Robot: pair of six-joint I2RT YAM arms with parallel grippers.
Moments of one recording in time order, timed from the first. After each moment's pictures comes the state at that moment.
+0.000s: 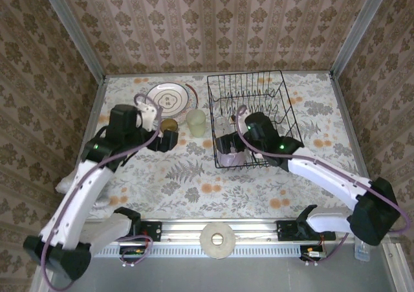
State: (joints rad) left arm -0.41 0.93 1.07 -0.80 0.23 -0.04; right arm 0.66 1.27 0.95 -0.29 -0.02 0.28
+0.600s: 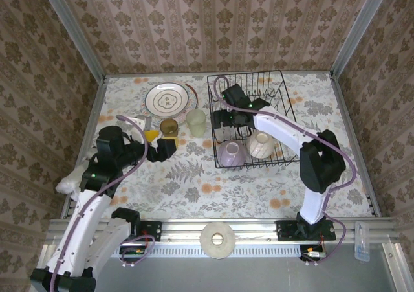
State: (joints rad) left arm -0.29 0.69 0.75 -0.44 0.56 -0.26; right arm 0.56 1.84 1.50 -0.64 0.08 0.40
